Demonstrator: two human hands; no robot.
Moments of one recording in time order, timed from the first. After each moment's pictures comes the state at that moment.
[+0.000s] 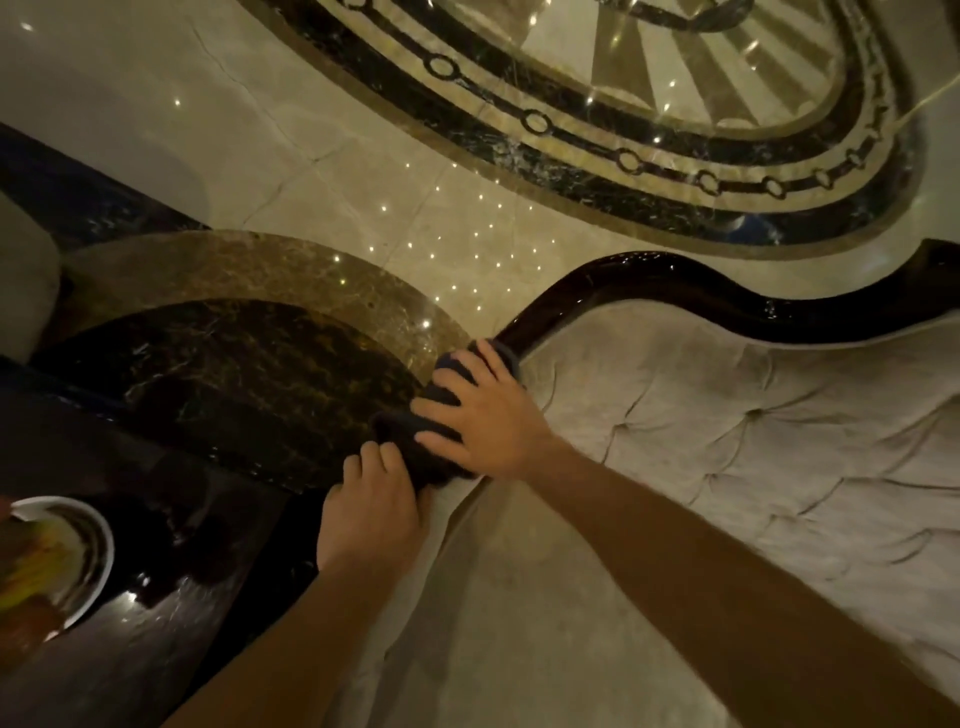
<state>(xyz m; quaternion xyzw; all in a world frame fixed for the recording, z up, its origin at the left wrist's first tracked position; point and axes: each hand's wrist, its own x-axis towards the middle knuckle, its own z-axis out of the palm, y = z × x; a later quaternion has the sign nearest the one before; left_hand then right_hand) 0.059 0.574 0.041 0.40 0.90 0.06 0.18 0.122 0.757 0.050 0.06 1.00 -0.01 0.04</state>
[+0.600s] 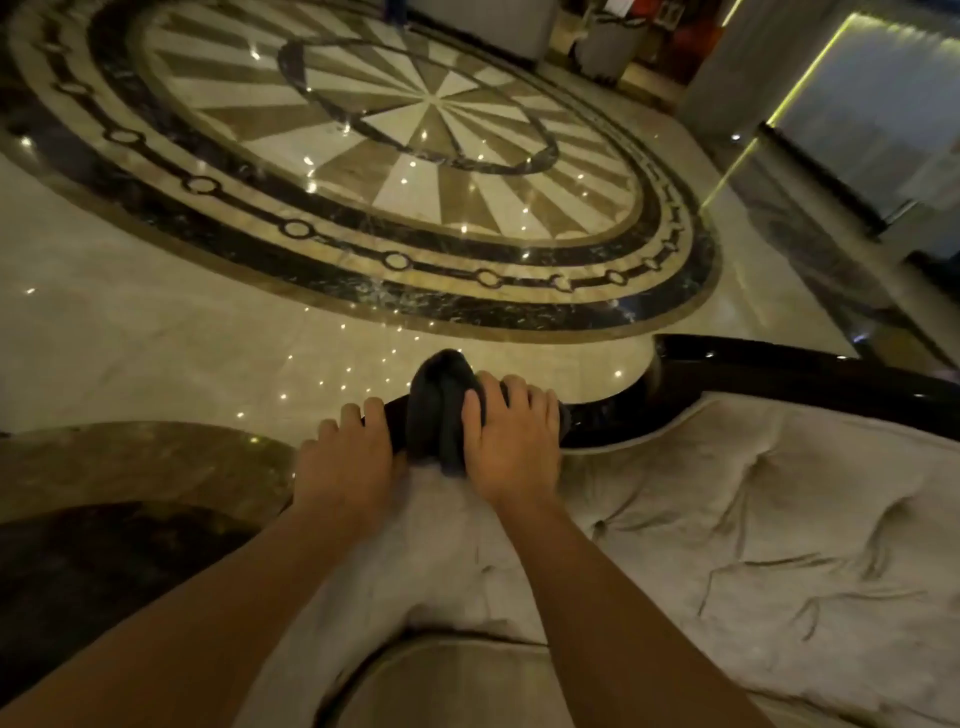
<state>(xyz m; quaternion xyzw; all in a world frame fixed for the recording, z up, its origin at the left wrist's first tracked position) 0.059 0.846 0.099 0.53 0.83 0.14 0.10 0.204 0.935 0.119 0.53 0.84 0.05 -0.14</state>
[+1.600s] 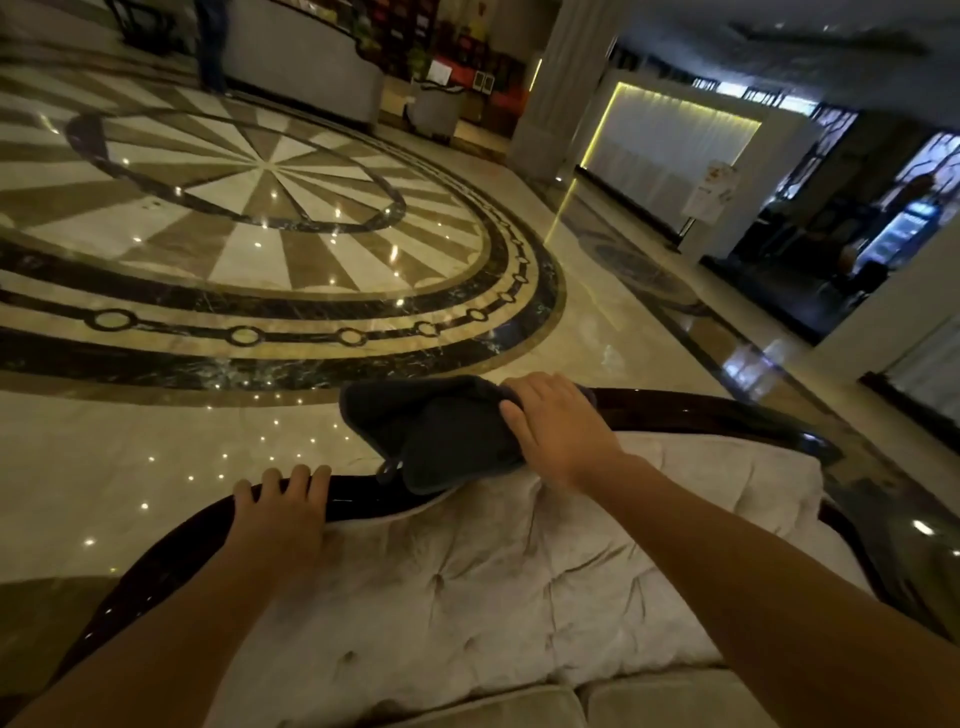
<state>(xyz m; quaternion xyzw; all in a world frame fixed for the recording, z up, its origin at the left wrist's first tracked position) 0.129 0.943 0.125 0.66 0.74 -0.04 0.05 0.412 1.000 0.300 0.50 0.86 0.05 -0.05</state>
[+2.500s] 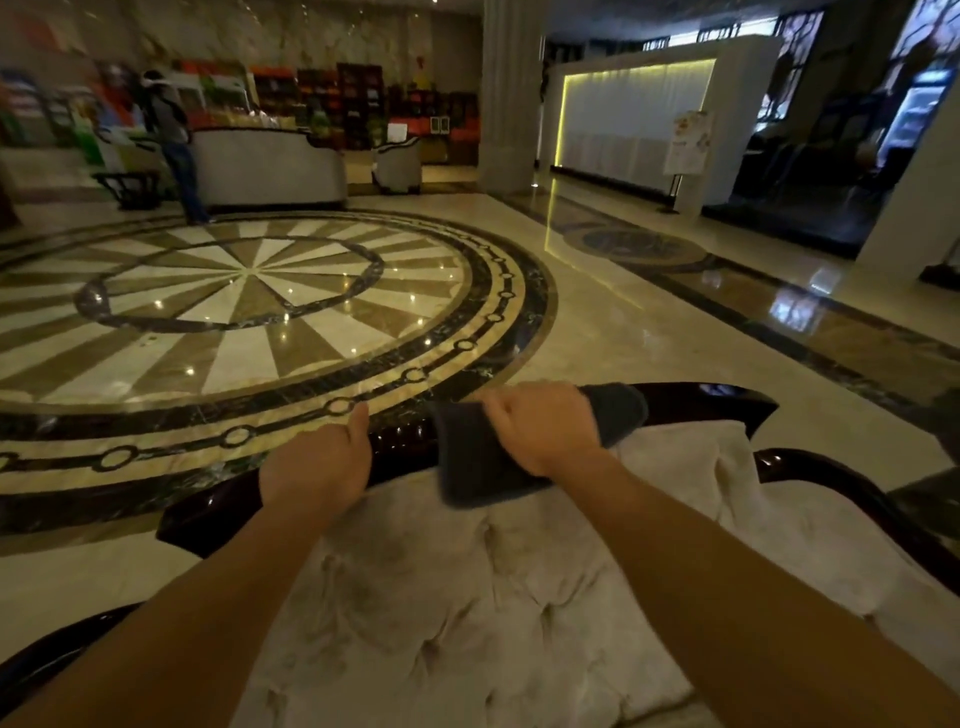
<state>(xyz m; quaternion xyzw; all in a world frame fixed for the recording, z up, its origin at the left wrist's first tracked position) 0.385 1.041 0.297 0.63 0.77 0.12 -0.01 0.633 1.088 0.303 0.52 0.82 0.16 -0.17</state>
